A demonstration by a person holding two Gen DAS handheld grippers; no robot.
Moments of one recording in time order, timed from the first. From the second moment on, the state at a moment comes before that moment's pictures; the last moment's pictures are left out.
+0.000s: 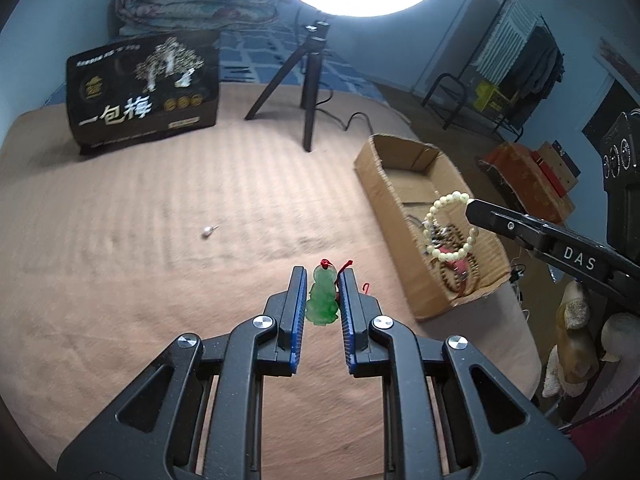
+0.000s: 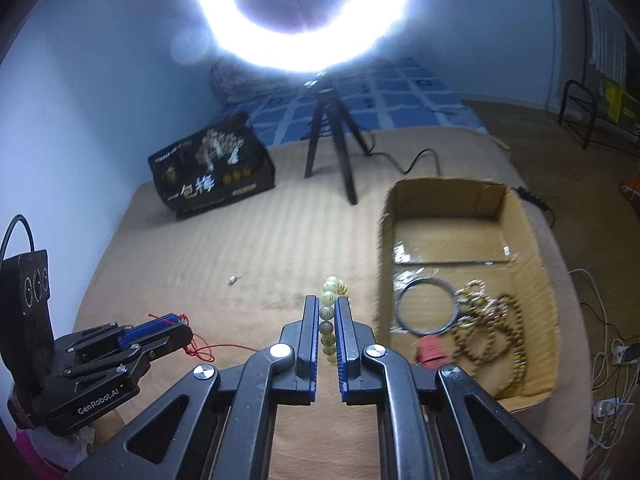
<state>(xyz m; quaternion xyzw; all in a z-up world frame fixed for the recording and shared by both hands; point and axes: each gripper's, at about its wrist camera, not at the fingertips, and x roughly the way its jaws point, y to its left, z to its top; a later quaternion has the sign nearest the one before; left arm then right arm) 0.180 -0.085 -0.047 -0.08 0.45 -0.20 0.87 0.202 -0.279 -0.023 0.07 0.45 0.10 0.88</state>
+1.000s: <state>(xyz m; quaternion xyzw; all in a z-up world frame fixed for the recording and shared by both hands) 0.225 -0.183 -0.043 -0.07 0.44 -0.25 0.86 0.250 -0.361 -0.036 0.11 0.44 0.03 0.89</state>
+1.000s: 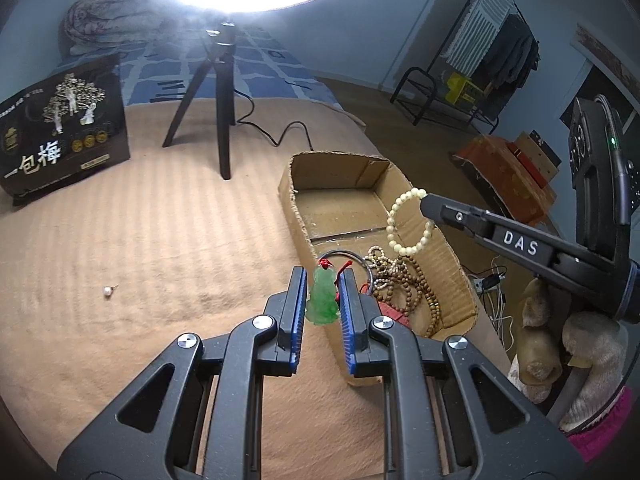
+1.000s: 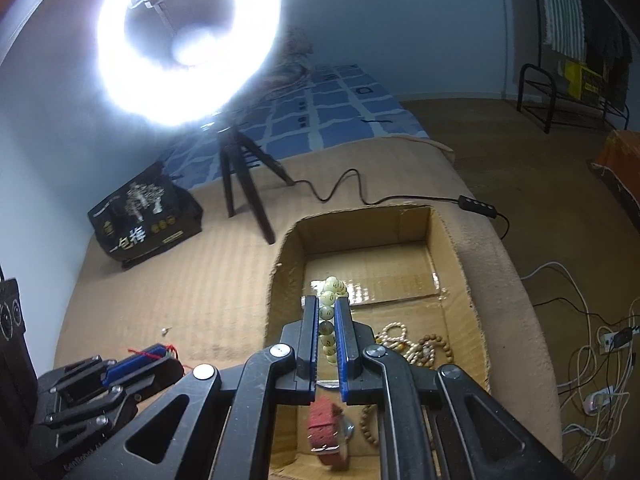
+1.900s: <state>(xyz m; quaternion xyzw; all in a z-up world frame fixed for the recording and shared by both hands) 0.233 -0.232 -0.060 -0.05 0.44 -0.28 0.85 0.274 -0.388 -0.062 0.12 0.46 0.00 0.88</state>
